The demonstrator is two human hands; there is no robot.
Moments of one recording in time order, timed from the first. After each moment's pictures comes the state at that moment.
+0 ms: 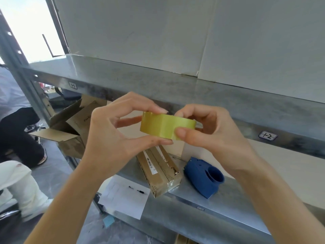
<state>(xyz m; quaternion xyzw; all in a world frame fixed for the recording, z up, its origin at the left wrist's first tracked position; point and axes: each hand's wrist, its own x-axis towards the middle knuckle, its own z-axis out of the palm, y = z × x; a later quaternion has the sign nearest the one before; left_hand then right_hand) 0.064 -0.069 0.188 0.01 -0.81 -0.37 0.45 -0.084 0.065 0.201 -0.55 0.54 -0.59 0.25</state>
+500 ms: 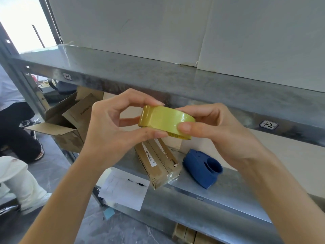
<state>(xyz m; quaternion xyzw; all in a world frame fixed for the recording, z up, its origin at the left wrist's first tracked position) 0.065 -0.075 0.177 0.02 -0.78 -0.46 0.42 -0.090 0.069 0.193 -0.52 0.54 -0.58 0.33</state>
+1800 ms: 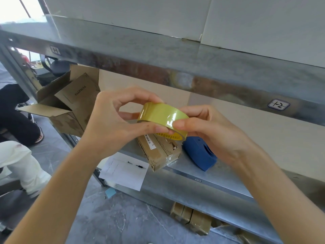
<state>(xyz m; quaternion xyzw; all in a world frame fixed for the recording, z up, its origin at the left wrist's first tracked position) 0.066 -0.077 0.152 0.07 -0.81 -0.47 0.34 -0.090 0.065 0.152 -0.45 0.56 -0.55 0.43</state>
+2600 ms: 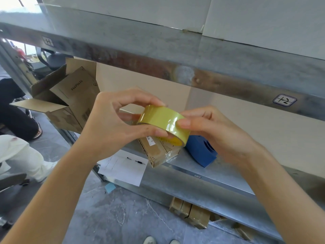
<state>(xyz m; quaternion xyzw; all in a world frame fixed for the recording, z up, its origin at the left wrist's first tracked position) 0.064 -0.080 0.142 0.05 -0.81 -0.49 0.31 -0.100 0.068 0.139 -0.47 0.56 -0.54 0.43</state>
